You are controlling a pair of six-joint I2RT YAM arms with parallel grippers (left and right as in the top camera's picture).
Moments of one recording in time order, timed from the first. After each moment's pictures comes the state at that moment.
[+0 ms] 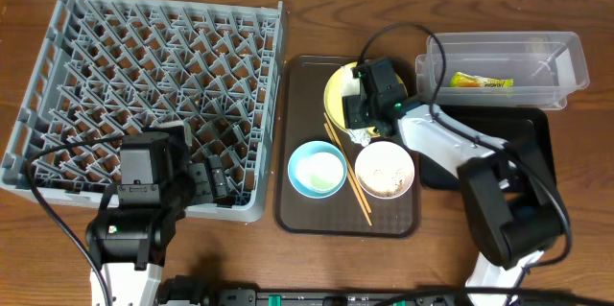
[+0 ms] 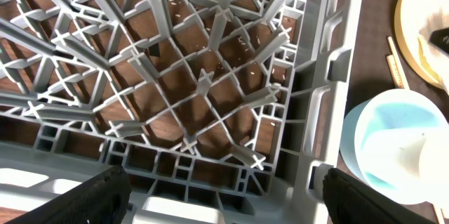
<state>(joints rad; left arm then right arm) 0.00 0.84 0.81 -0.94 0.08 -0.20 0.46 1.94 1.13 -0.22 -0.02 0.30</state>
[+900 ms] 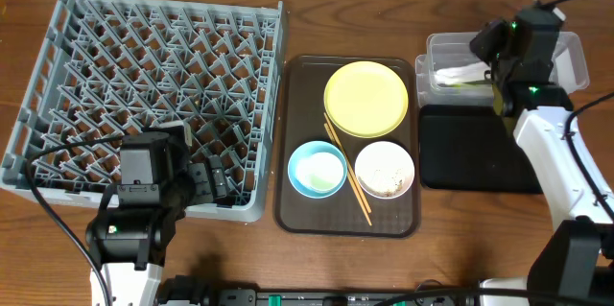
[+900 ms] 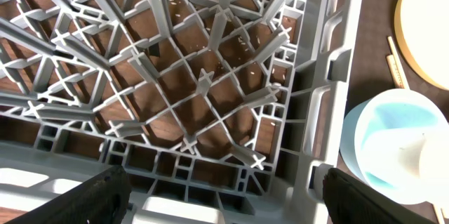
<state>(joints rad) 0.00 0.84 0.81 -0.94 0.08 -0.20 -0.02 1.59 1.15 -0.11 0.09 0.62</state>
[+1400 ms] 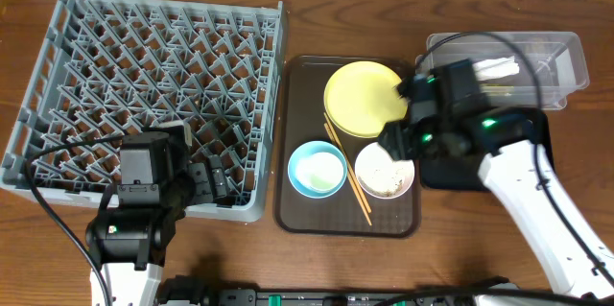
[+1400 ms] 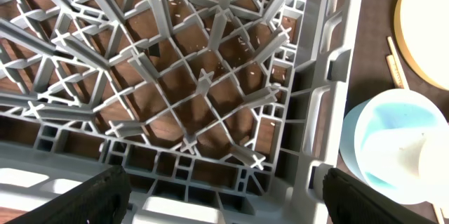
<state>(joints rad) 0.00 0.84 0.81 -0.94 0.08 -0.20 0.34 1.39 1.12 -0.88 -0.32 0.12</state>
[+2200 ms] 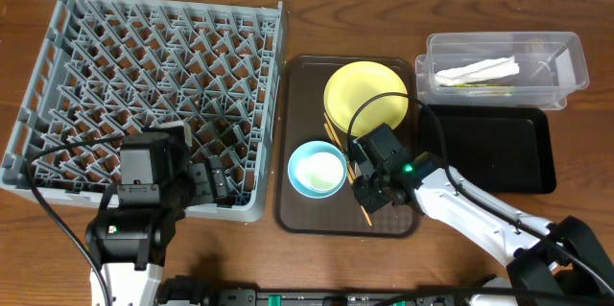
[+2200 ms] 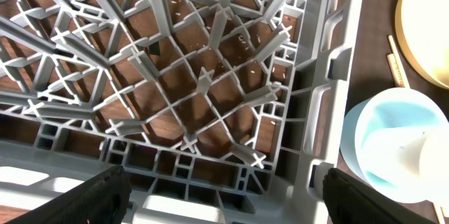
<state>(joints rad) 0.00 0.84 0.81 -0.94 0.08 -0.20 0.63 1.54 0.77 -0.51 -0.13 0.10</state>
